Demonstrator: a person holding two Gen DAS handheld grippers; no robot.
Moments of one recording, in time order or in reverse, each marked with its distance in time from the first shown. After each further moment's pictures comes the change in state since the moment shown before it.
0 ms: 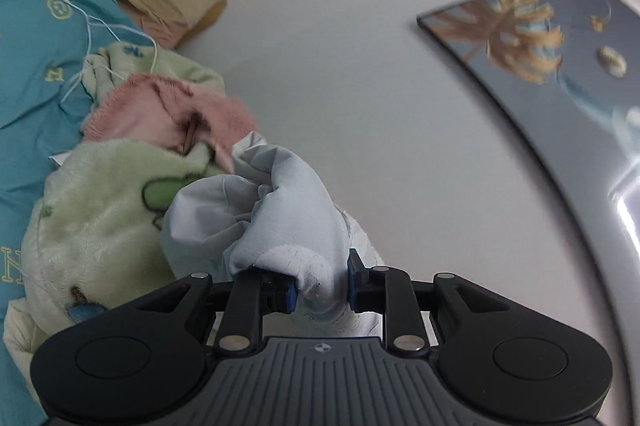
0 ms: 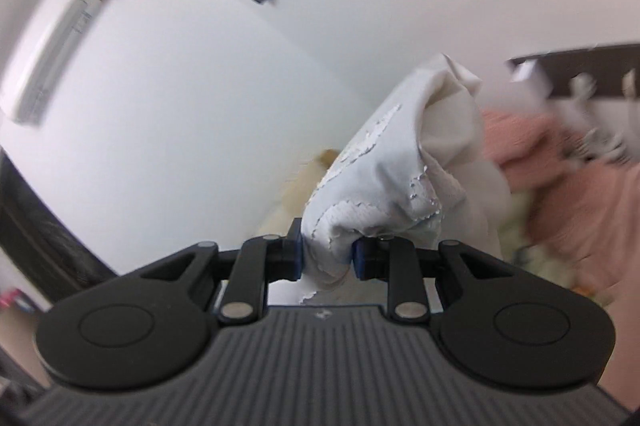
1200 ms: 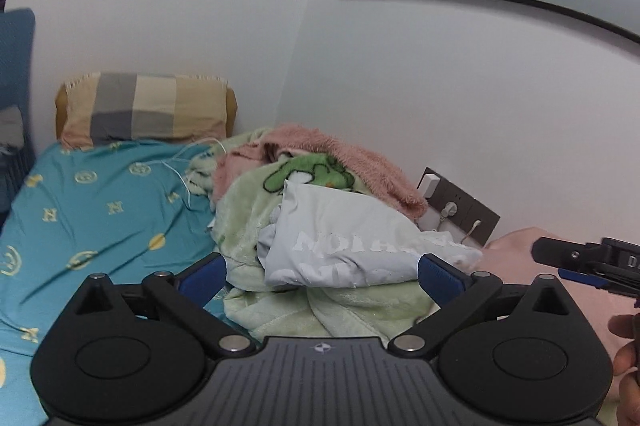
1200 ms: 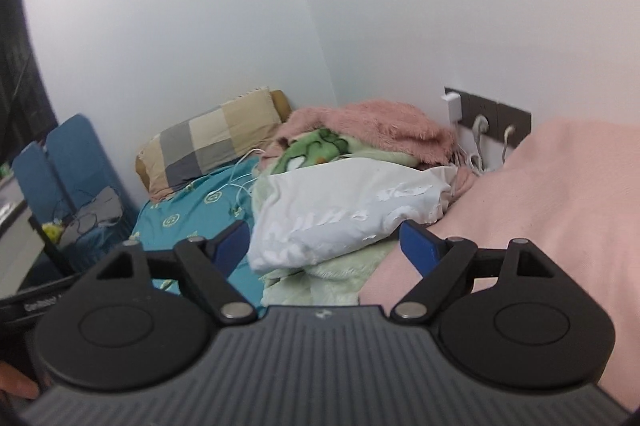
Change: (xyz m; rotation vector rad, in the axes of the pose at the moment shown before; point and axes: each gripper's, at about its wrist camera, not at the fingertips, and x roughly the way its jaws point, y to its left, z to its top) left arm -0.245 -0.103 -0.180 0.715 -0.121 0.390; right arm -0.207 0.068 -0.122 -0.525 0.030 -0.191
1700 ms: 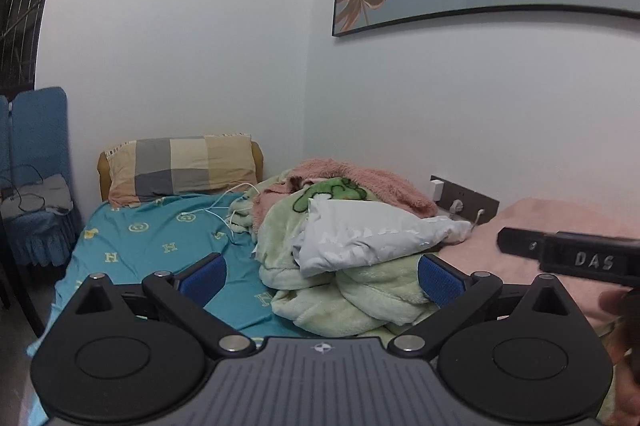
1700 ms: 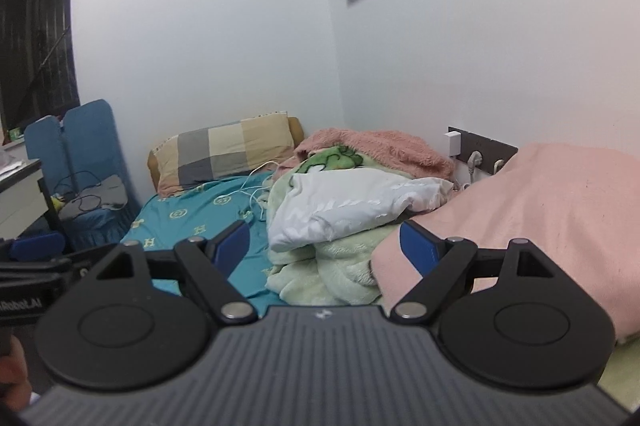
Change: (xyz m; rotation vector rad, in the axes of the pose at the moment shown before) left arm -0.119 -0.033 -0.067 0.113 -0.132 0.095; right arm -0.082 0.041 -0.074 -0.138 -0.138 -0.026
